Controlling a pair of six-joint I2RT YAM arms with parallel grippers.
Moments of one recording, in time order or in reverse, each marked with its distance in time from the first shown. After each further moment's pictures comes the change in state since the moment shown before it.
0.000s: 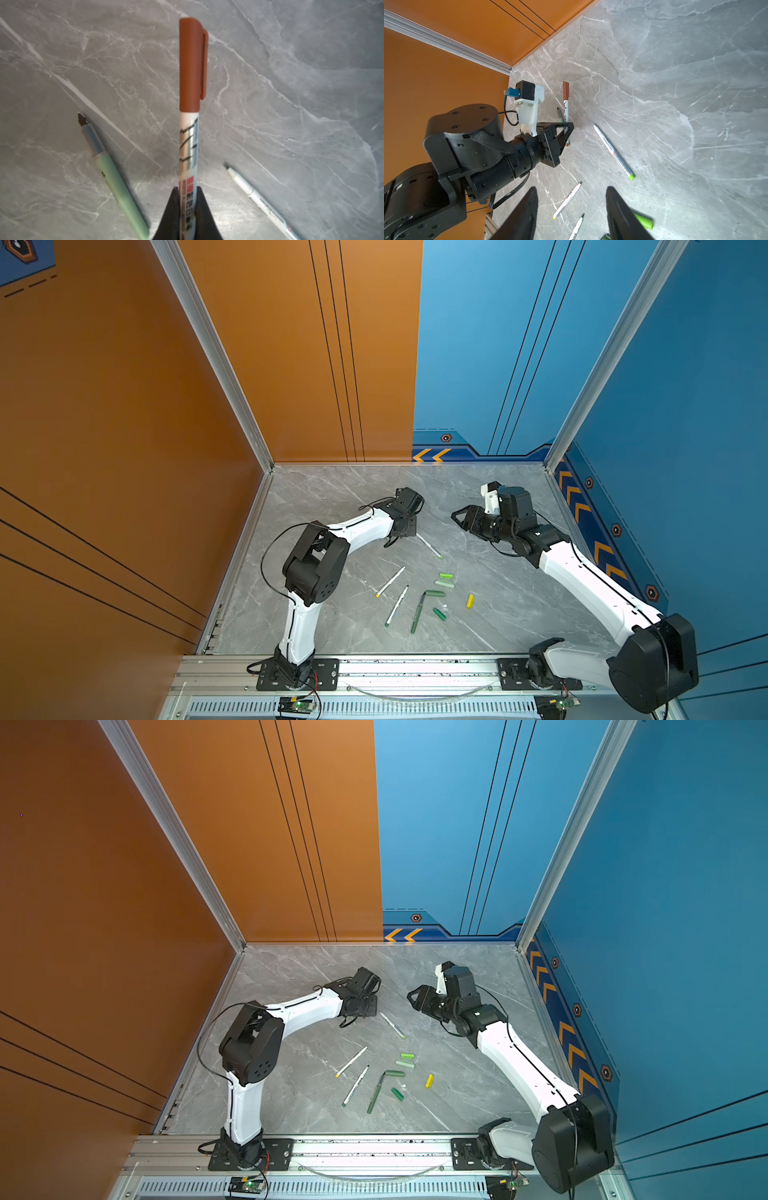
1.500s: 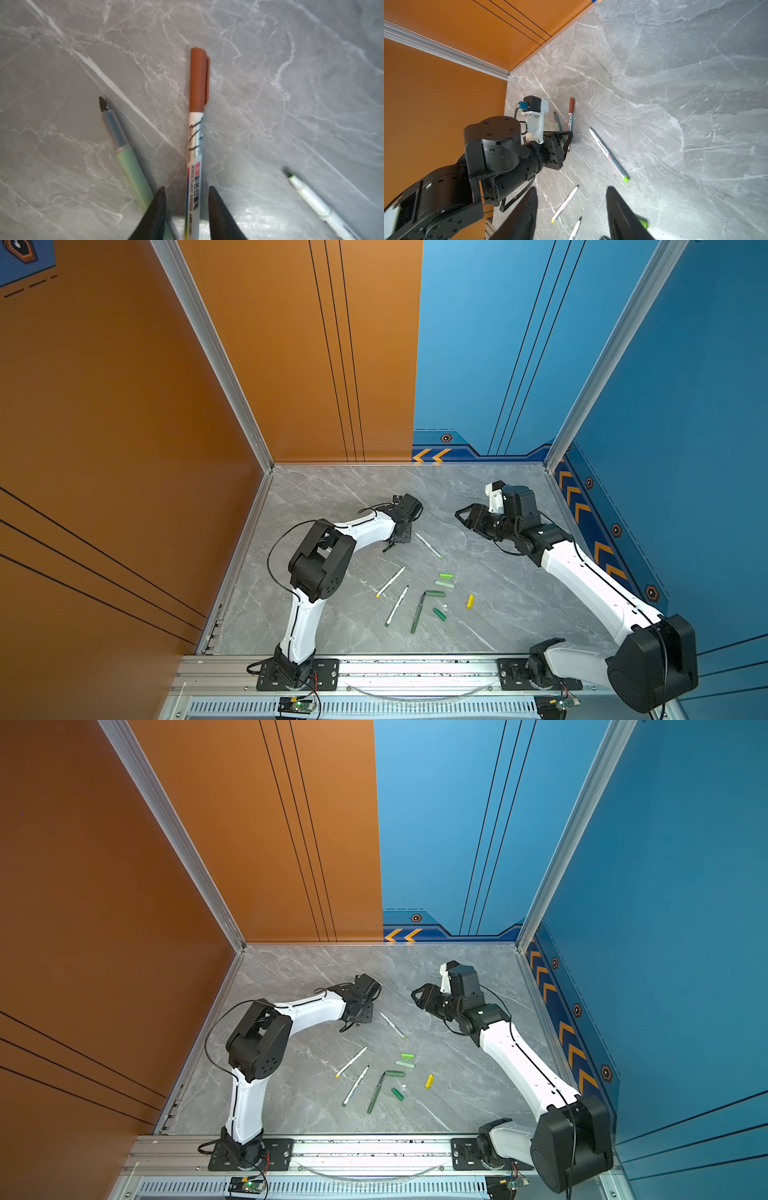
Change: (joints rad) left arm 0.006 0.025 -0.022 -0.034 -0.101 0.030; right arm -0.038 0.001 0.000 0.000 -0.012 -0.001
